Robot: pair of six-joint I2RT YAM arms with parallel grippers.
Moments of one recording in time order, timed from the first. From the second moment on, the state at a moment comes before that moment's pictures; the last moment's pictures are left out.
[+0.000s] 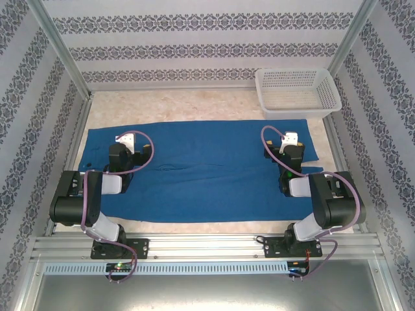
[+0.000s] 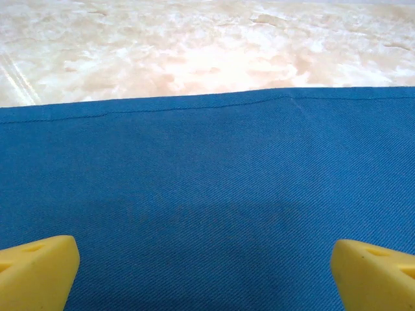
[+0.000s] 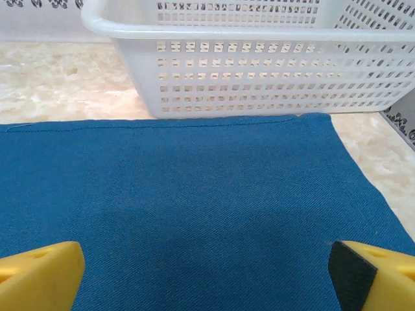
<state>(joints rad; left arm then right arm) 0.03 1.56 0.42 0.69 0.02 -0.02 0.05 1.53 0.35 0.82 0.19 0.03</state>
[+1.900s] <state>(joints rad) 0.09 0.99 0.91 -0.34 -0.27 -0.36 0.03 1.48 0.38 0.74 0.18 0.05</state>
